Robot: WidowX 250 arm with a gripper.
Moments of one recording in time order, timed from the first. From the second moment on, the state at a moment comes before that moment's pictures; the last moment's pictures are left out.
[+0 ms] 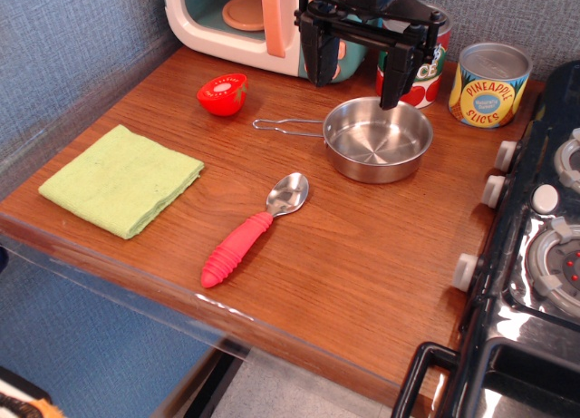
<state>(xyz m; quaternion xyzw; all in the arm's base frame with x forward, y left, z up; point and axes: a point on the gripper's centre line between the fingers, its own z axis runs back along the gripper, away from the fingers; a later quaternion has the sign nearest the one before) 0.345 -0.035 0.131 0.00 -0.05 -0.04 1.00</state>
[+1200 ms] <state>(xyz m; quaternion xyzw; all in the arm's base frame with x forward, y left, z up) 0.425 -0.066 0.052 0.04 -0.01 -0.02 1.00</state>
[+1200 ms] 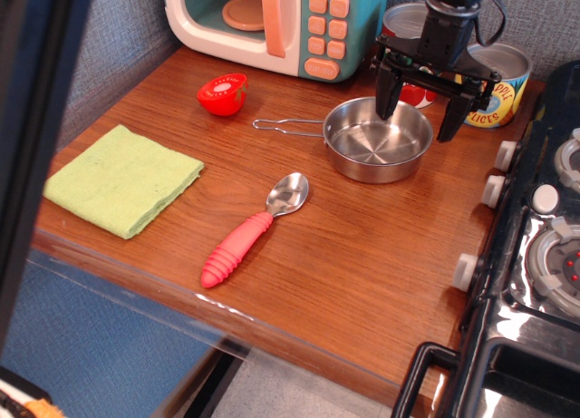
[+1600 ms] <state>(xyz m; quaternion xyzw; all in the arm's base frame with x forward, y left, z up) 0.423 -0.076 0.018 0.02 0.00 0.01 1.00</state>
